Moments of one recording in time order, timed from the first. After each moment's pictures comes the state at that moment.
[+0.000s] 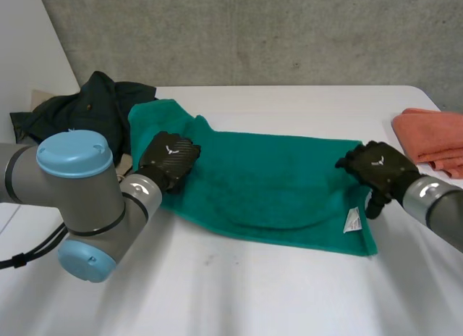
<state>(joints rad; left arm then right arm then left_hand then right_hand) 4.22 -2.10 -1.50 3.40 -1.48 3.61 1.65 -1.17 1.65 -0.04 1.13 2.37 1.13 1.20 1.19 1.20 0.99 0.32 0.31 0.31 0.31 0.12</state>
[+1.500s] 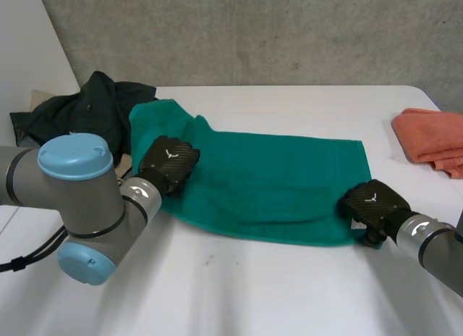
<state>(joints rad) 4.23 -2.11 -1.51 3.40 -1.47 3.61 1.65 -1.12 1.82 -0.16 1.13 2.35 1.13 1.20 1.19 1.20 0.99 0.73 0.74 0.74 0.75 0.56</state>
